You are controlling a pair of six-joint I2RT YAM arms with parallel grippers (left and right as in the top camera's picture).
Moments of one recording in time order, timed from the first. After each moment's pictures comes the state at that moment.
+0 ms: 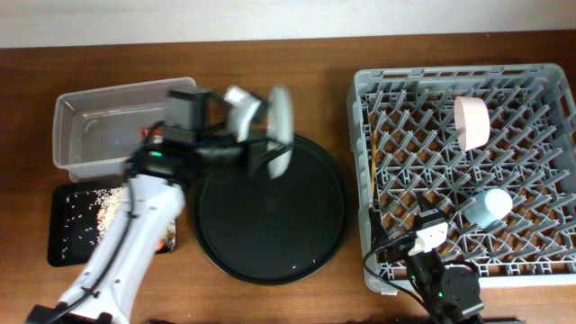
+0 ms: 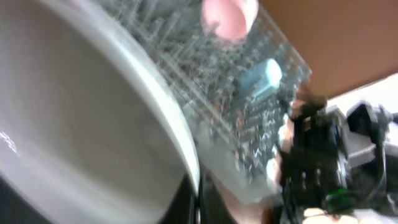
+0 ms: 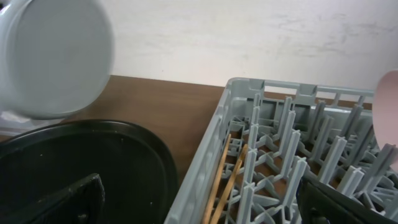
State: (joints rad) left arm -0.27 1.47 1.20 -0.46 0.87 -0.01; right arm 0.31 0.01 0.01 -0.08 0.03 0.02
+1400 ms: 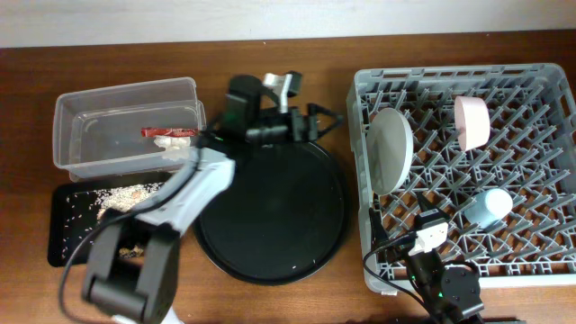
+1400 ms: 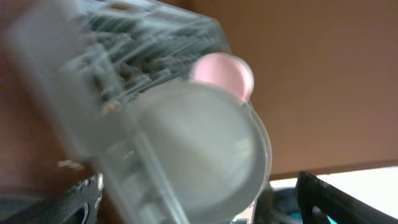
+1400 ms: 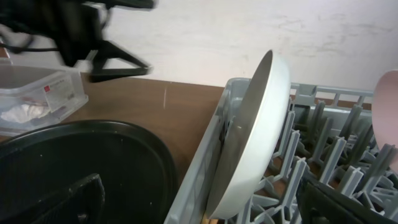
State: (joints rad) left arm -0.39 1.81 1.22 0.08 0.82 -0.66; right arm 0.31 0.01 0.01 -0.08 0.03 0.01
